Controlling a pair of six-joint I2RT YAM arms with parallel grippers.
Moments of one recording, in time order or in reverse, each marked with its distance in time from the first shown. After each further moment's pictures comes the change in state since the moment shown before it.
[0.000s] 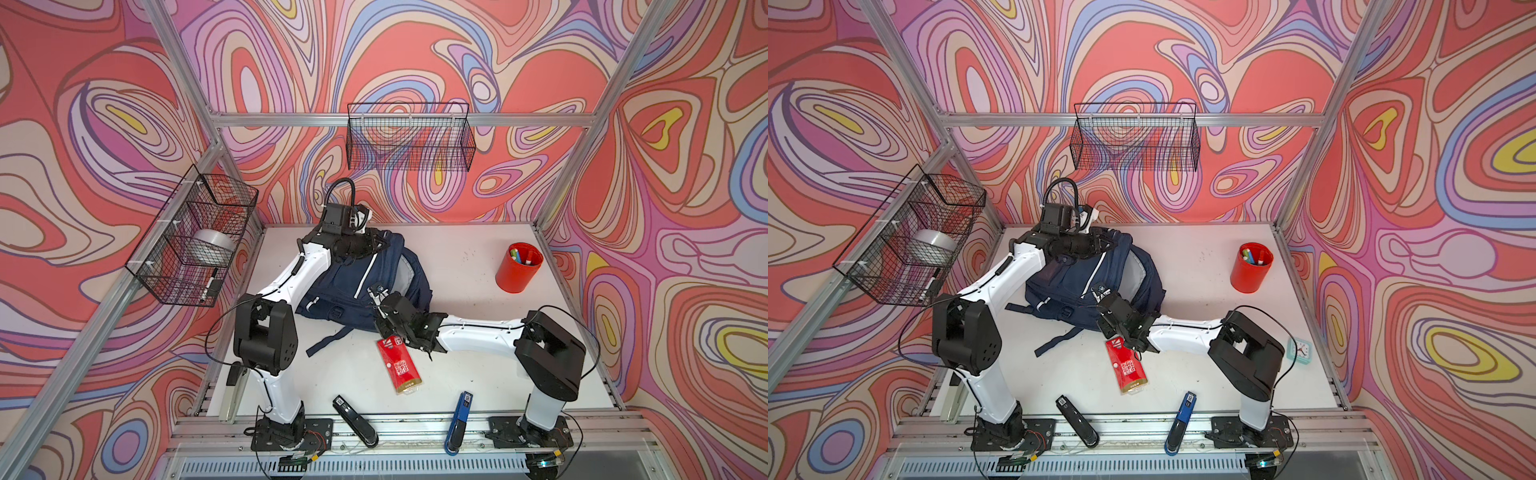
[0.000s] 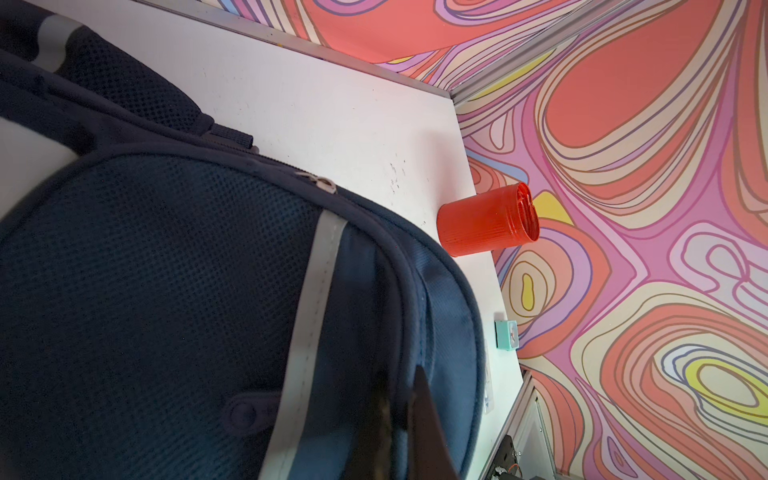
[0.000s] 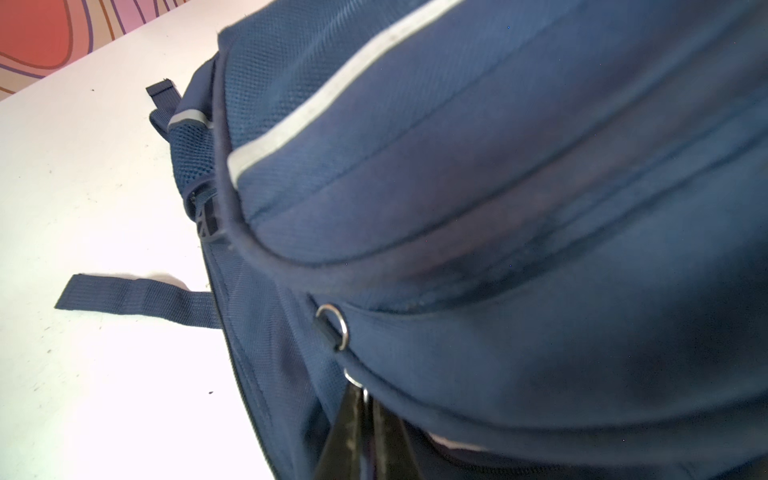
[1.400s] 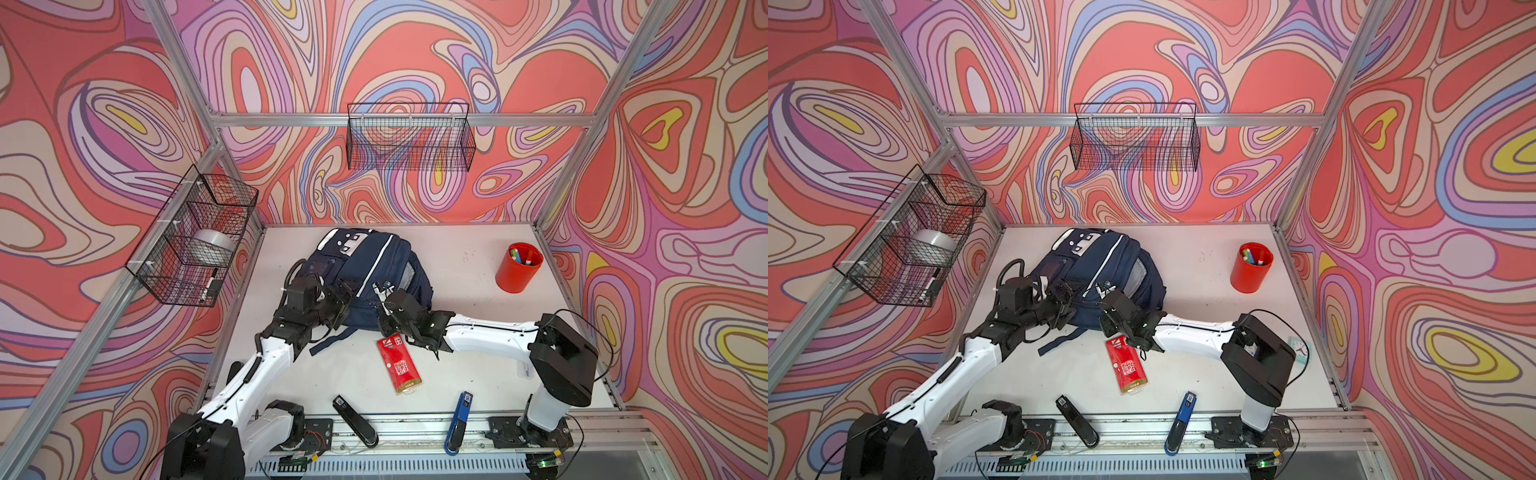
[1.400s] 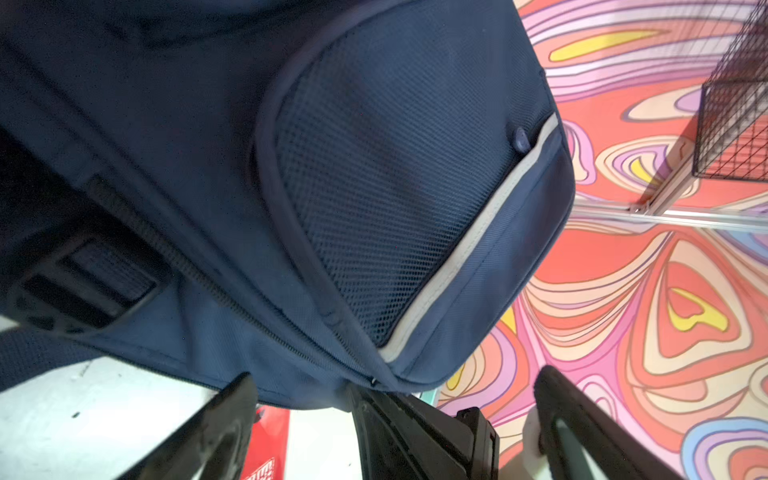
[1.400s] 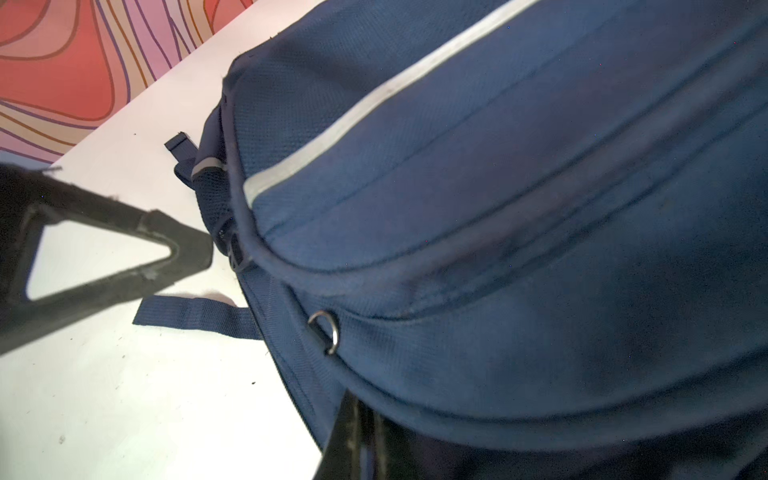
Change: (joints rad) left arm 0.023 -0.782 -1.003 0.388 -0.254 -0.770; right arm -0.004 -0.056 -0.002 -0.039 -0.058 0.119
